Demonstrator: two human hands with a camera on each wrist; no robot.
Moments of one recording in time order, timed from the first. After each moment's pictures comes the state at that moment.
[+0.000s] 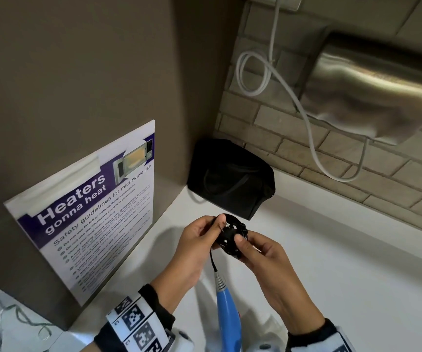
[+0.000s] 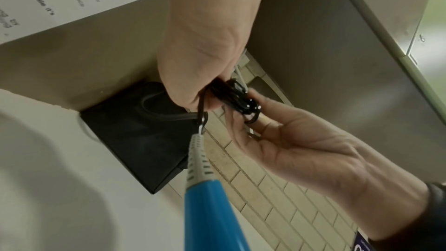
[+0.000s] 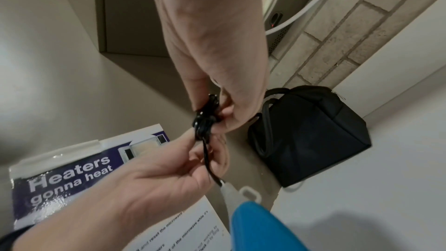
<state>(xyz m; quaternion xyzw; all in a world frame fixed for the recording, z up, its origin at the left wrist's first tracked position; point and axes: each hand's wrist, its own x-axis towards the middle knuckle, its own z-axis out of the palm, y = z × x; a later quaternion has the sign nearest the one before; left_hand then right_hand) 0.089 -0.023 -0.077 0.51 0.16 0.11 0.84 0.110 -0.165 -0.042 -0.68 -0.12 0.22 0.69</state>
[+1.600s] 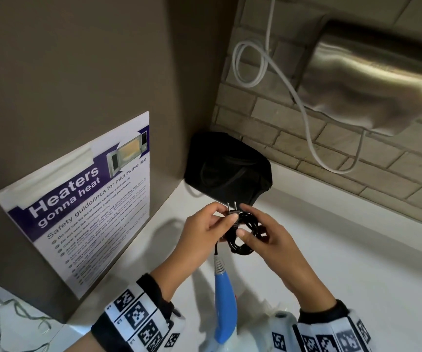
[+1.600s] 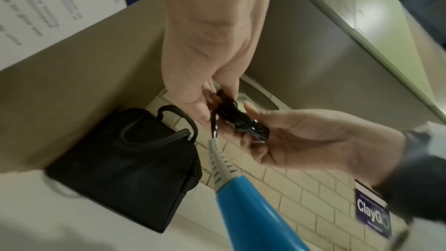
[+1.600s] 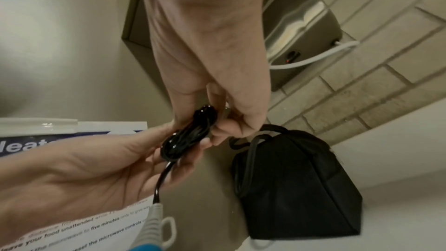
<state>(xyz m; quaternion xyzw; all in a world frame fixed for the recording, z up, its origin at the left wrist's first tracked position) 0.081 -0.025 -0.052 0.68 0.09 0.10 0.72 0.131 -0.184 -0.032 -0.83 -0.21 0.14 0.50</state>
